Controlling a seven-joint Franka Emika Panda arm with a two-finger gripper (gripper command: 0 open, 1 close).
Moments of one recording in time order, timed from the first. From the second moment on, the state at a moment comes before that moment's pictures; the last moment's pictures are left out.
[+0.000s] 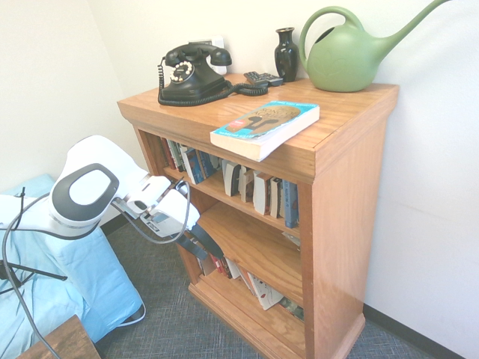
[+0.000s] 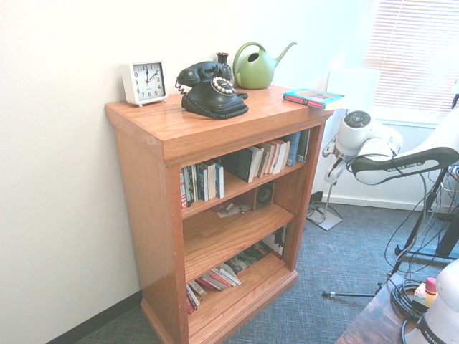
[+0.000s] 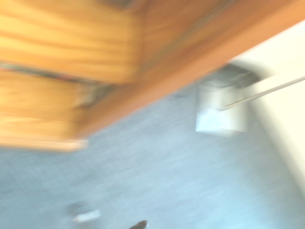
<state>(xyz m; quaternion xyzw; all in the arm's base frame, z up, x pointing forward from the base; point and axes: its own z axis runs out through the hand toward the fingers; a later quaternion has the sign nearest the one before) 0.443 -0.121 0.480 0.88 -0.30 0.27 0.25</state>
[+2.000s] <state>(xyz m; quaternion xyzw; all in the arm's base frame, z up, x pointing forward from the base) 0.544 -0.096 0.595 0.73 -0.12 0.45 0.50</state>
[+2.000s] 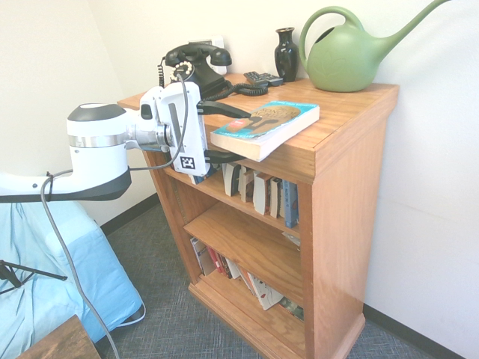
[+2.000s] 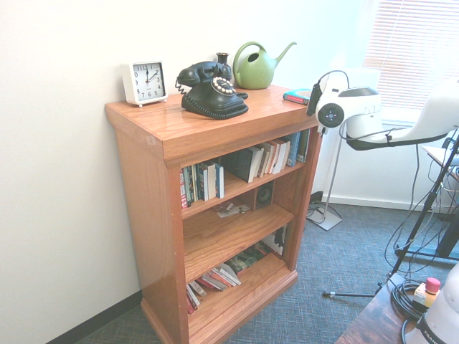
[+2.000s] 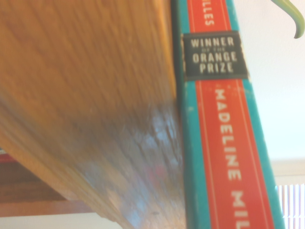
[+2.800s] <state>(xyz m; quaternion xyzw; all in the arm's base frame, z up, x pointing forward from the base) 0.550 -0.105 0.582 0.73 -0.13 0.44 0.50</state>
